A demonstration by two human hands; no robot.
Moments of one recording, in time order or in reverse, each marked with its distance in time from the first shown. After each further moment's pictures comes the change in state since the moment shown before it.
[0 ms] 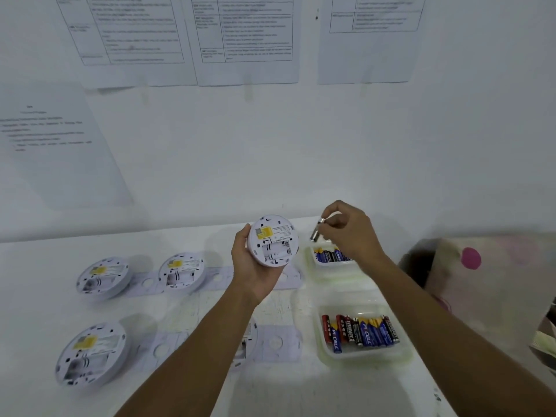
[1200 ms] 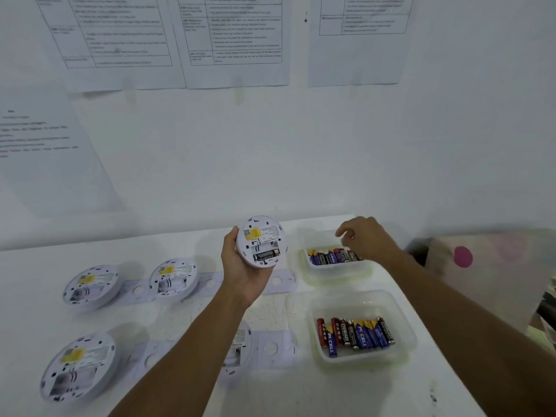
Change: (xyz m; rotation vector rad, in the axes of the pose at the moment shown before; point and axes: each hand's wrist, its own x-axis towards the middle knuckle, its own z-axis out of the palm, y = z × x) left_hand 0.004 0.004 0.000 0.006 -0.002 0.044; right_hand 0.038 0.056 -0.041 -0.680 -0.131 0.029
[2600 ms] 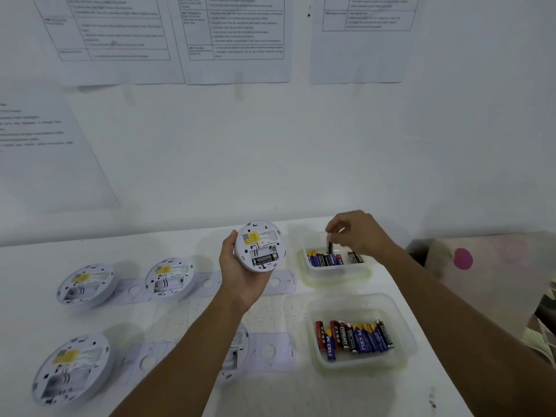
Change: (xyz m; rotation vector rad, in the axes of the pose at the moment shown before) left_hand 0.003 -0.003 -0.008 -0.031 0.077 -0.015; right_hand 0.001 -0.020 -0.009 0.298 -0.046 -0.038
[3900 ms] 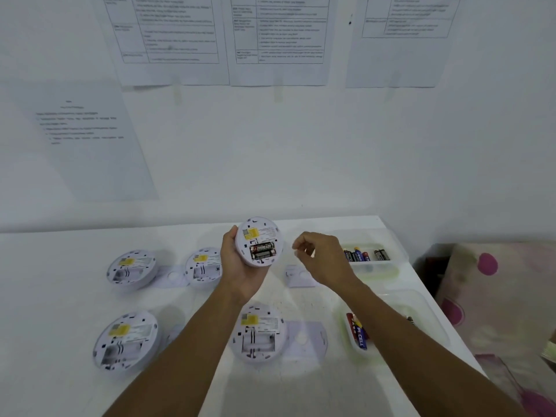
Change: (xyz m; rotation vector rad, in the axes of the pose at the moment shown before) left_hand -0.026 0.054 -0.032 0.053 0.019 0.056; right_hand -0.038 -0.071 0.122 0.025 0.093 -0.265
